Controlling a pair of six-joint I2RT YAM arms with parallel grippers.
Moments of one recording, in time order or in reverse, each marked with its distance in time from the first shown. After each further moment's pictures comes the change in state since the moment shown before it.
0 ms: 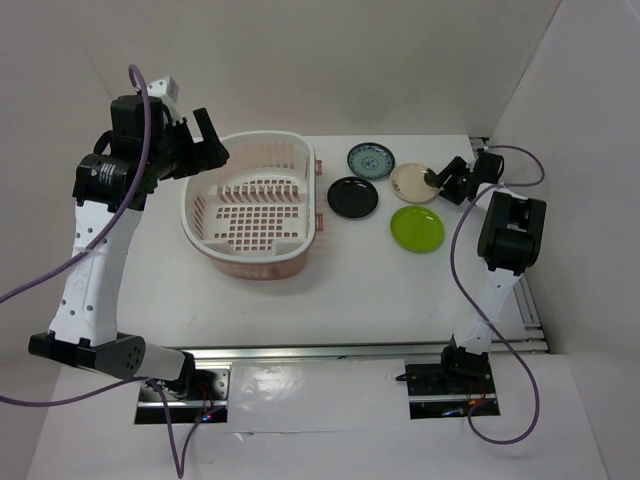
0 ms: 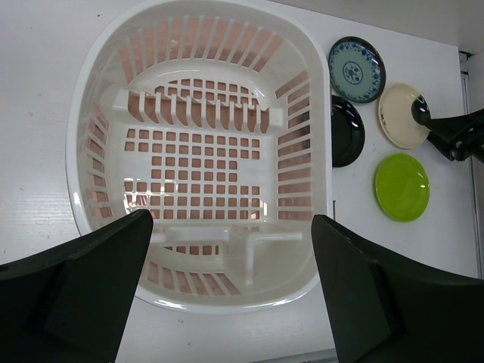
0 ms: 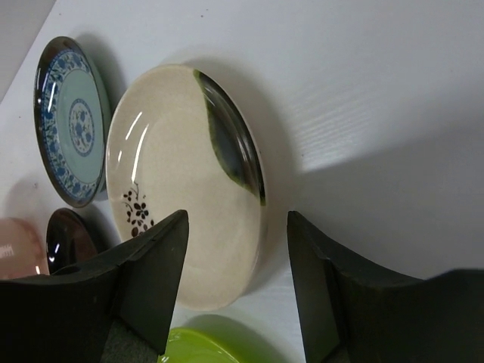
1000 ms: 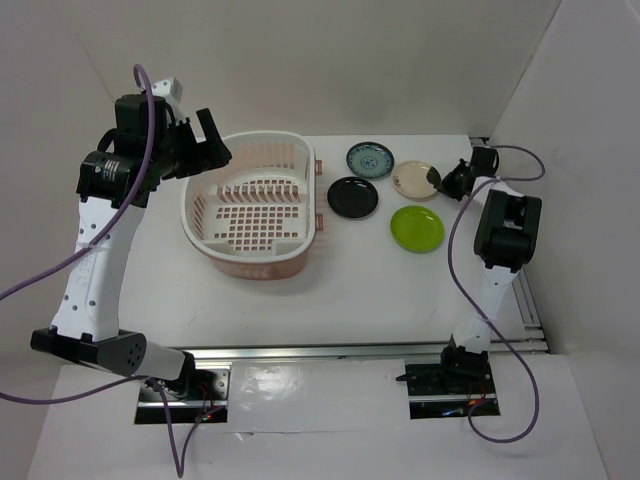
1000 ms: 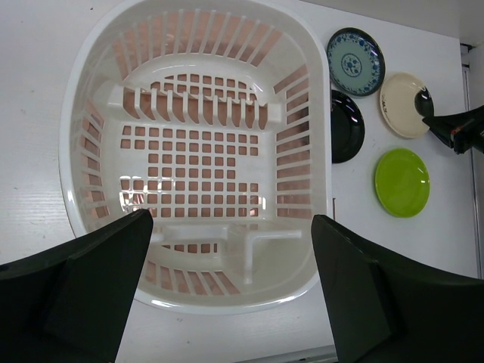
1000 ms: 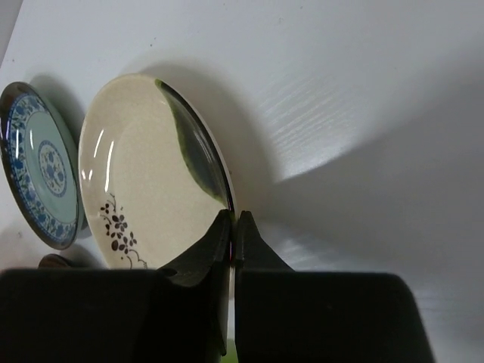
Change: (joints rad) left arm 0.000 0.017 0.000 0.000 0.014 0.001; right arm 0.021 0.048 0.101 -0.109 0.142 0.076
